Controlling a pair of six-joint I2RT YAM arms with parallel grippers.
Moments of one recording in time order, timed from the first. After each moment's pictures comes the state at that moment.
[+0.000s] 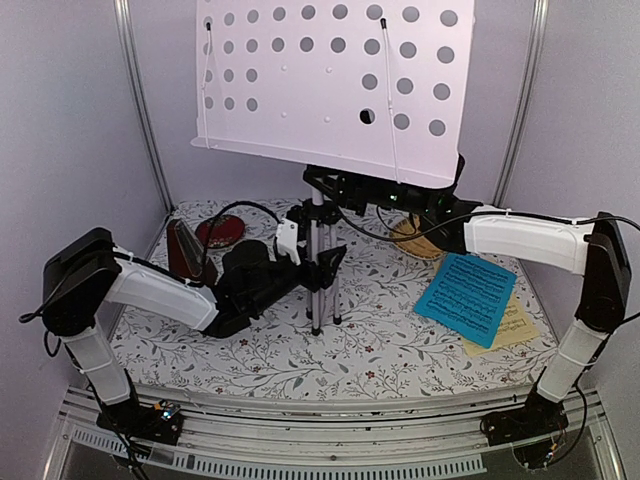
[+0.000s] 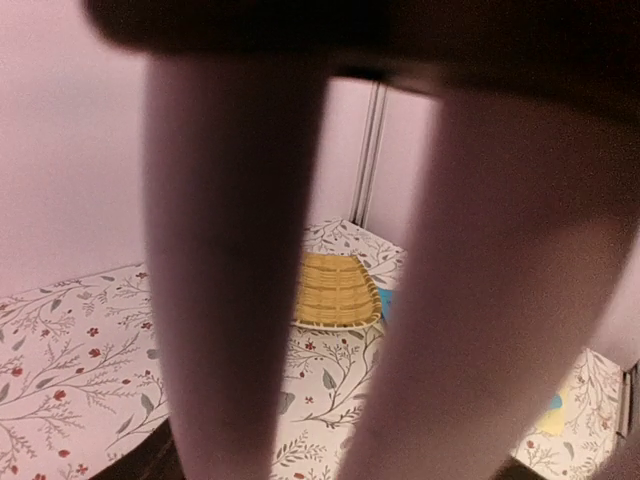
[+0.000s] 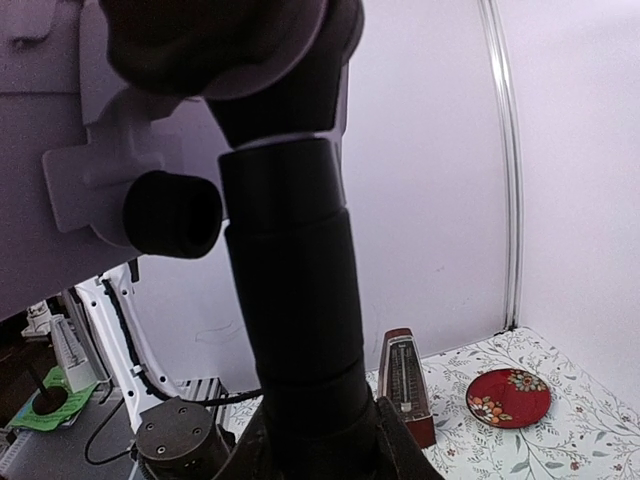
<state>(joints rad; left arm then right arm) -0.96 1.75 0.82 0.95 -0.24 -0.16 0.79 1.72 1.36 0.62 -0.66 0.30</state>
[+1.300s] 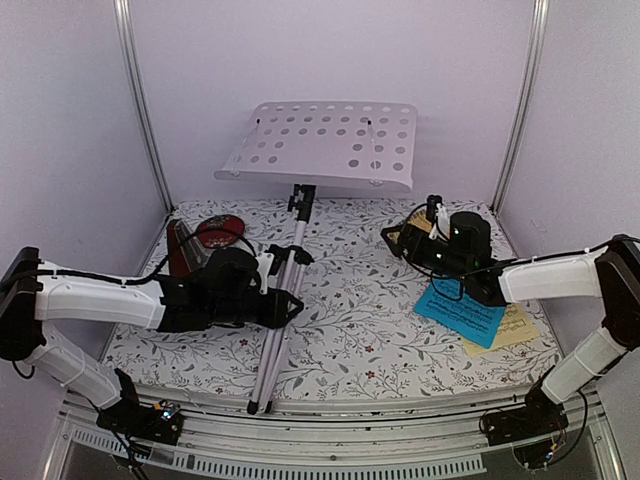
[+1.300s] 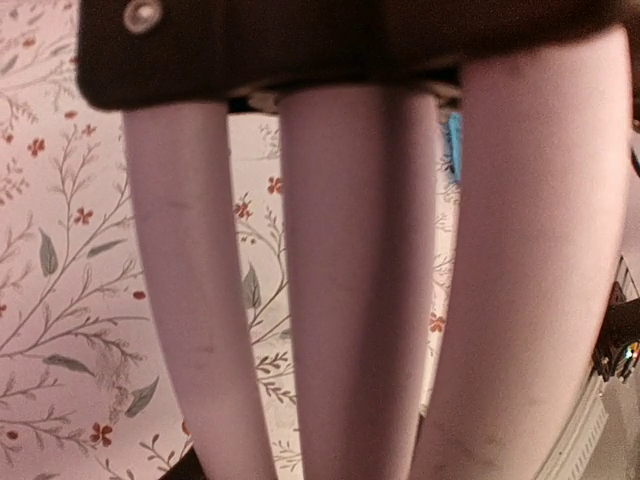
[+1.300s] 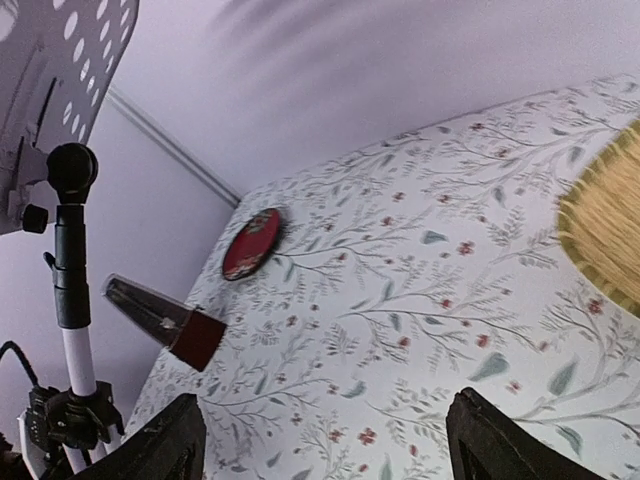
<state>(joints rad) -0.96 1.39 0.74 0.07 -0.12 -0.53 0.59 1.54 0.77 0.57 -0.10 0.68</state>
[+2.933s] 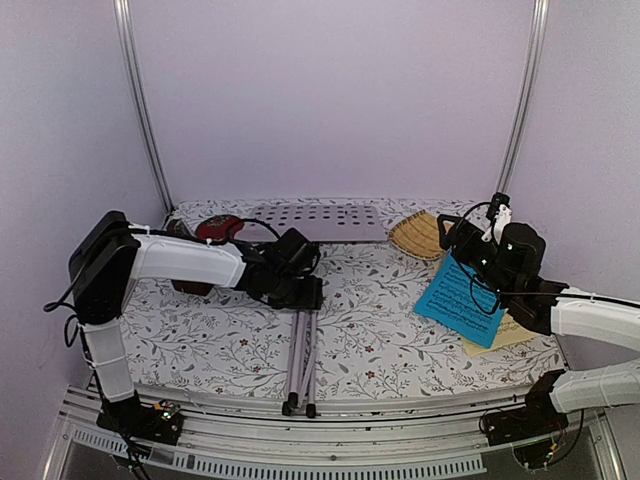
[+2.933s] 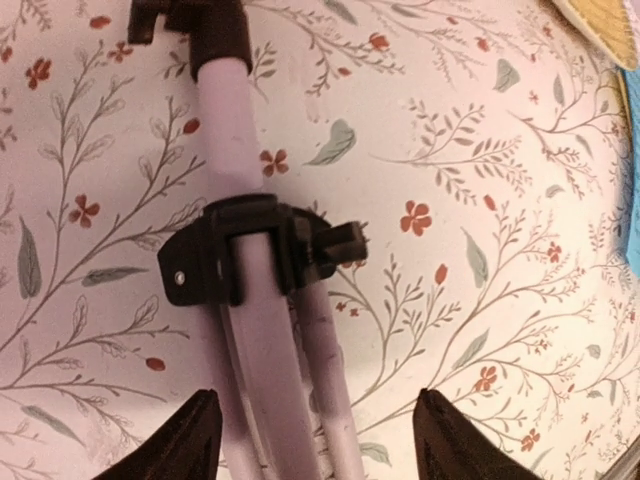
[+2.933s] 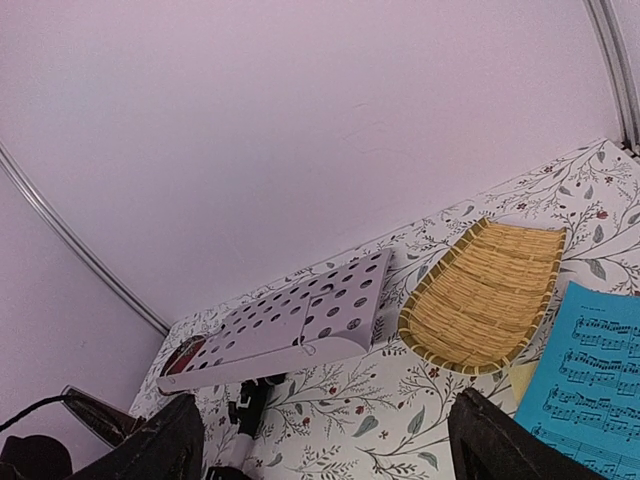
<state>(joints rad) -0.89 1.91 1.24 -0.34 -0.17 -0.72 0.59 1.07 0.53 0.45 0.34 0.63</state>
